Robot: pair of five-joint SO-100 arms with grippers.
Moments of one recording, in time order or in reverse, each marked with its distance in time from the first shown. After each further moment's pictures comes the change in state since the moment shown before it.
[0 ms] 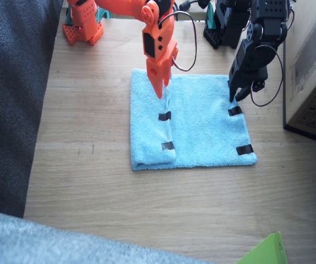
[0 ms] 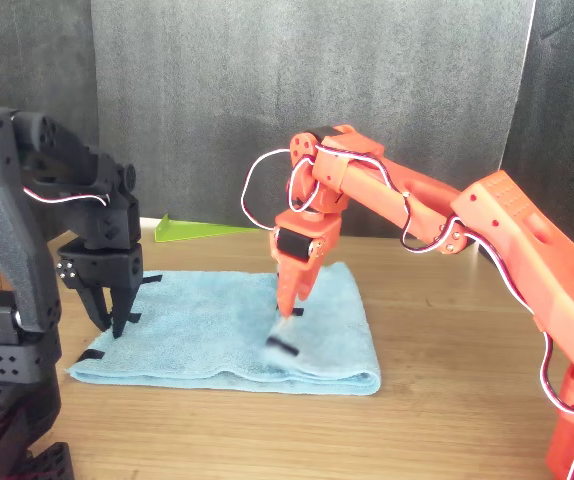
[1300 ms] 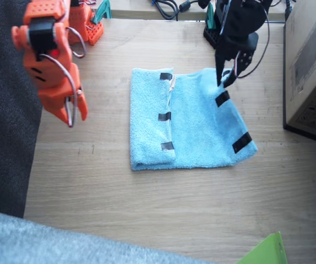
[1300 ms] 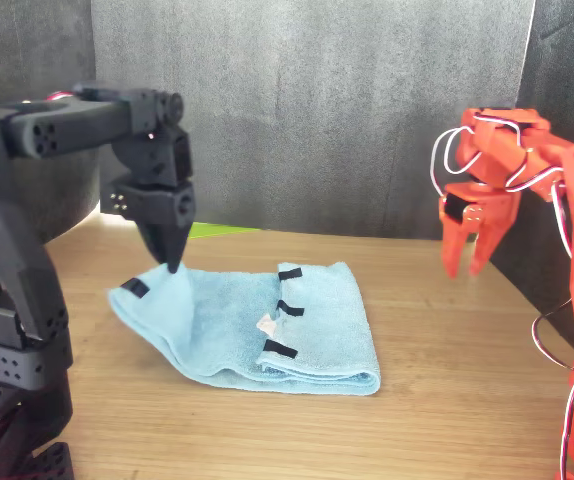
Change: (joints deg) arm 0 -18.7 3.2 -26.6 19.4 4.5; arm 1 -43.0 16.9 27.1 -2.3 1.2
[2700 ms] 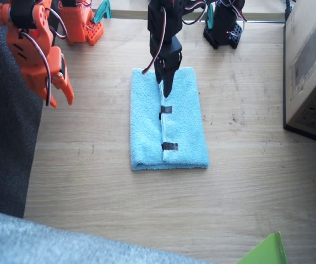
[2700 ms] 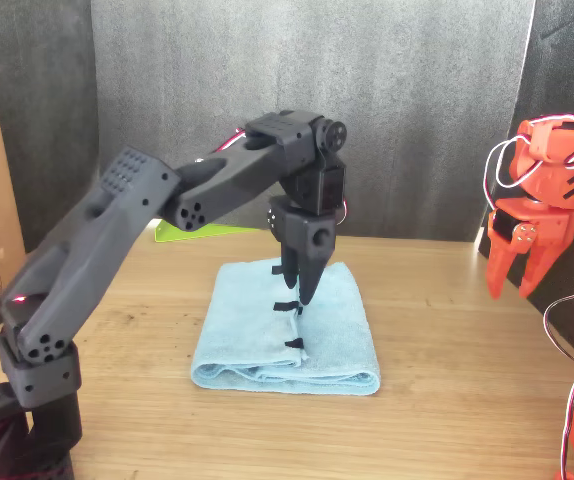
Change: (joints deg) arm 0 -27.4 -43.3 -62.5 21.5 5.1; arm 1 -6.3 23.9 38.8 -14.2 -0.9
